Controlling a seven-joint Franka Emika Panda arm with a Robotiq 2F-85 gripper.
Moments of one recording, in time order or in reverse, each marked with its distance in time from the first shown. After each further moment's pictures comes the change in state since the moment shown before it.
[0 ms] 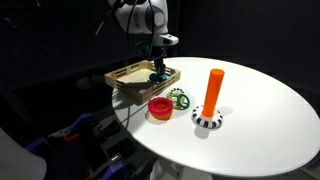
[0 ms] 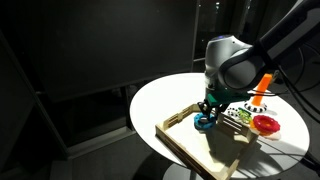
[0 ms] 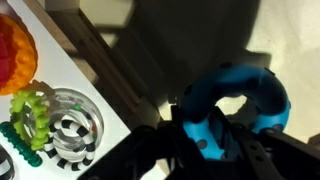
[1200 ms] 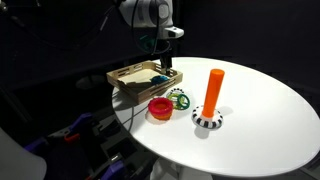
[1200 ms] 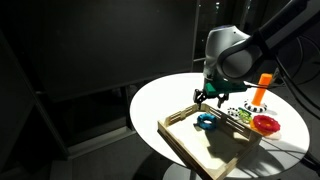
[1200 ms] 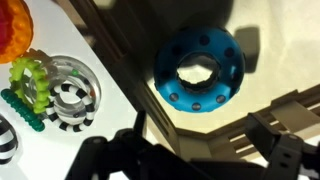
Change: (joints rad) arm -0.006 -0.023 -0.021 0.042 0.013 0.006 -0.009
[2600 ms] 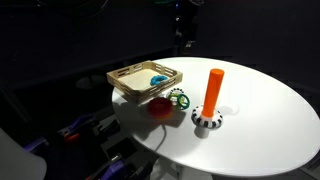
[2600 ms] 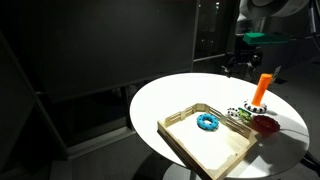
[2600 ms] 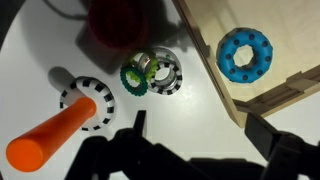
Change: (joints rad) arm -0.217 -0.294 -0.001 -0.004 0.155 -0.396 -0.358
